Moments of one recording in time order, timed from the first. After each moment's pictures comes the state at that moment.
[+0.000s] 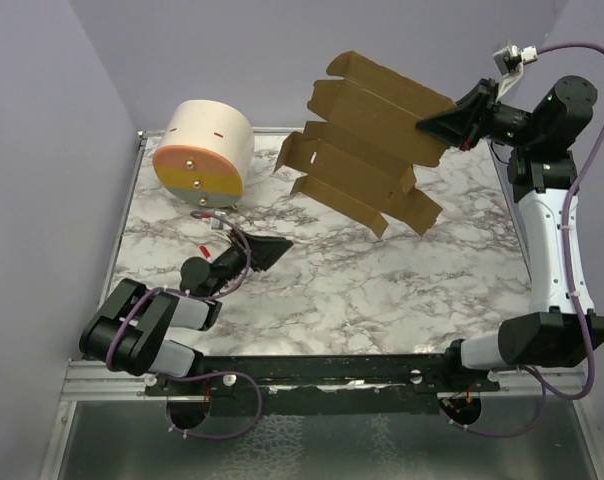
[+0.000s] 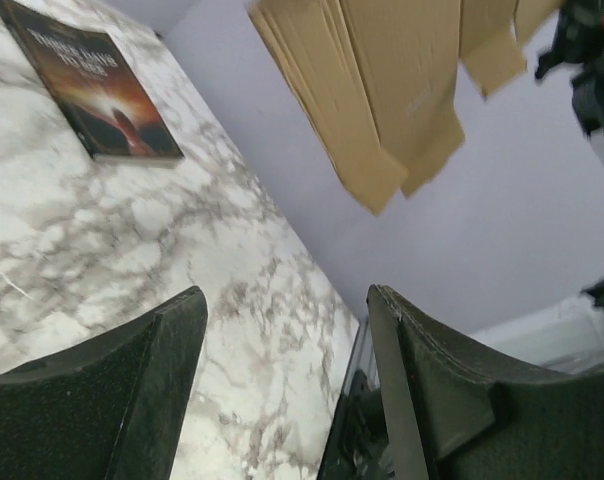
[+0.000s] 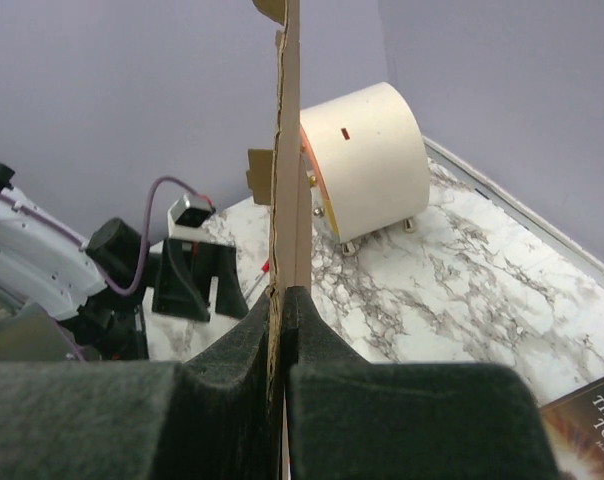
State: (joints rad) left arm -0.30 1.42 0.18 1.51 0.56 -1.11; right arm -0.09 1.39 1.62 -0.07 -1.26 0.37
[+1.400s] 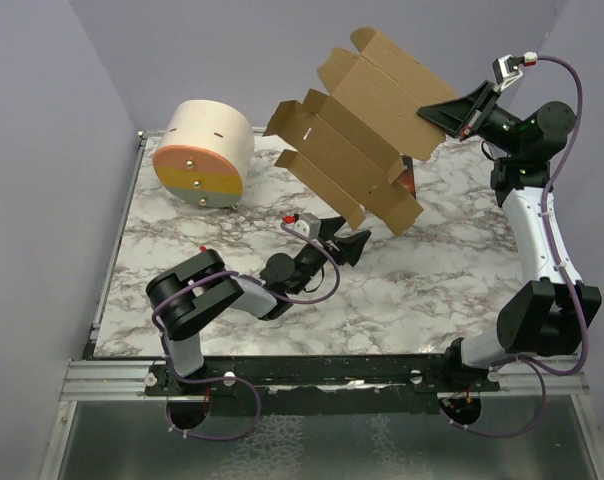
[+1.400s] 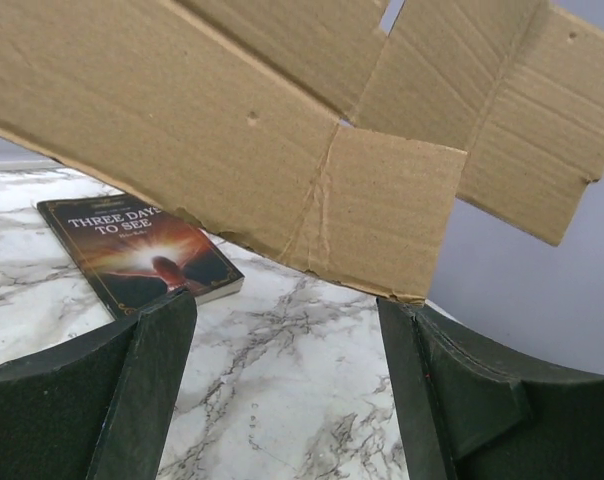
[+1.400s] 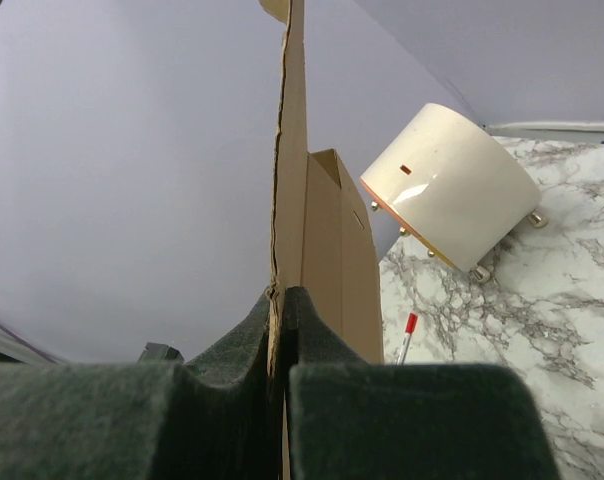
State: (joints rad) left arm -0.96 1.79 0.62 1.51 -0.18 -0.34; right arm -0.12 1.47 1.40 0.52 -1.09 1.27
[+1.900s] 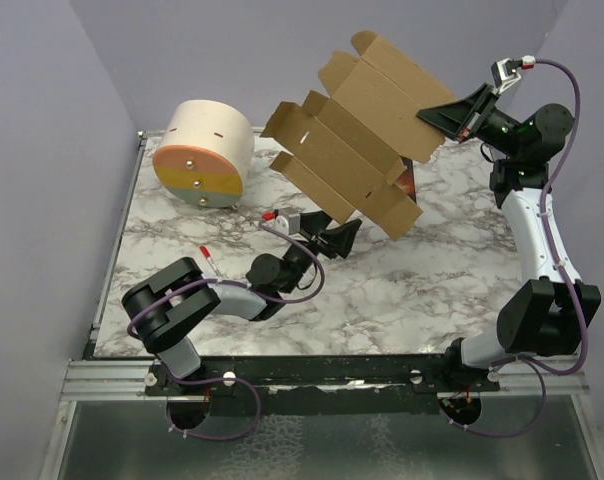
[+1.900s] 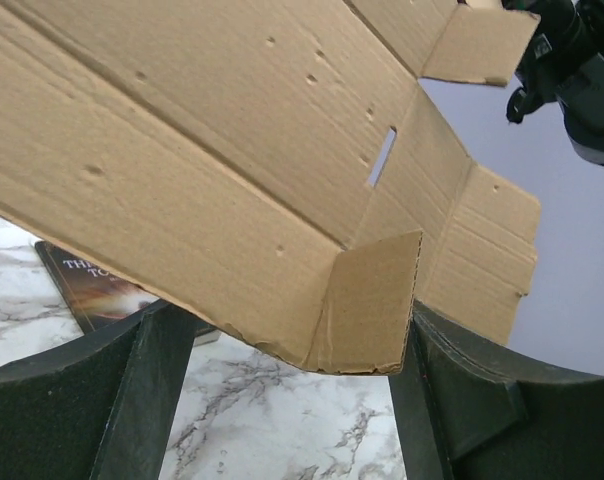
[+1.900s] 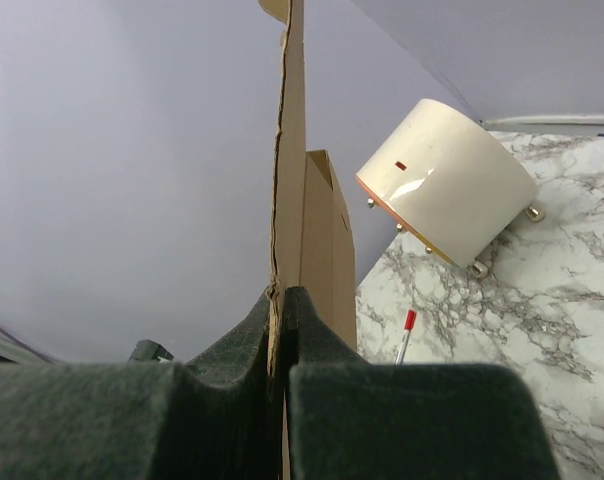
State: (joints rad) left arm -0.96 1.65 0.59 1.51 -0.24 -0.40; right arm -0.12 1.47 1.38 0.53 -1.09 1.27
